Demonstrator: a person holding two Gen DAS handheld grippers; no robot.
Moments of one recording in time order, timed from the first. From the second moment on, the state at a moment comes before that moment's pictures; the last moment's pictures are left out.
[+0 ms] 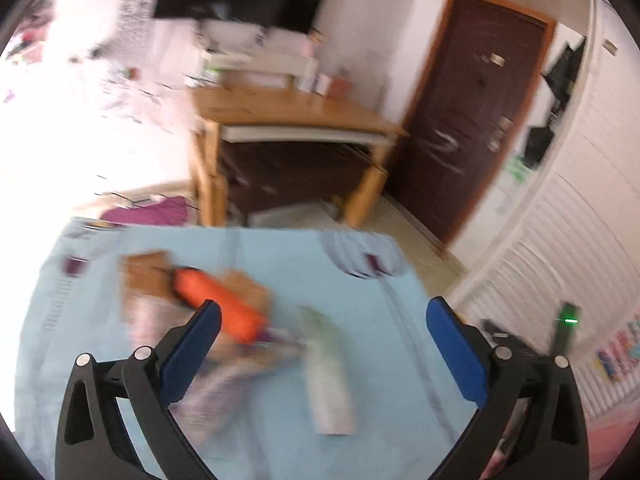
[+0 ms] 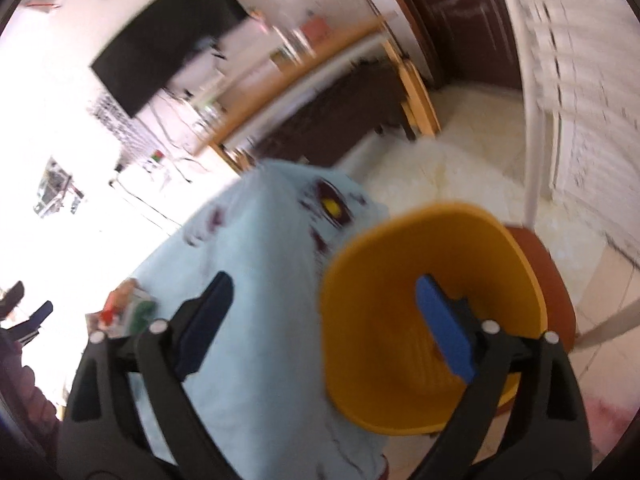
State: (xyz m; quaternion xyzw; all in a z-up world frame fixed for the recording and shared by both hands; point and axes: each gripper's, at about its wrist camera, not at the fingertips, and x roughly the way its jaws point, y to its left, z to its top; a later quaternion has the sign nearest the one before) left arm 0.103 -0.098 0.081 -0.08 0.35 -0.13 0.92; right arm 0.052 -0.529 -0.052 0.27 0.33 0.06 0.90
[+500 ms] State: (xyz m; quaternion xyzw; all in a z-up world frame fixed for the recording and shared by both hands) left arm 0.091 0.013 0.046 -0.08 0.35 -0.02 0.93; right arm 0.067 -0.384 -0.011 0.14 0.36 0.18 0.91
